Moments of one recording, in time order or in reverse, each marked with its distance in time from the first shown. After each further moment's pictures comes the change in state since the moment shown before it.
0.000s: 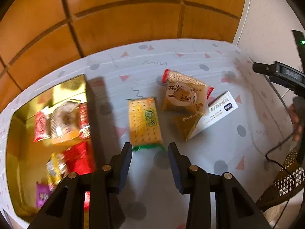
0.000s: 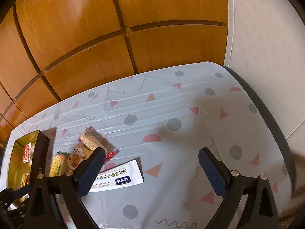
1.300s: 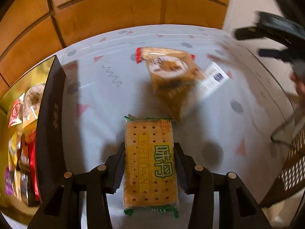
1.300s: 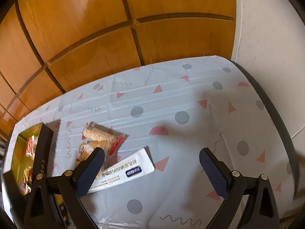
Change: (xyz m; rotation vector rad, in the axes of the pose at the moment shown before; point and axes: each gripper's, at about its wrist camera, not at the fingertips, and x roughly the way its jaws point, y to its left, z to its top) left arm 0.020 -0.038 -0.057 0.053 -0.033 -0.047; right arm 0.009 0.006 -0.005 -0.032 0.063 0.035
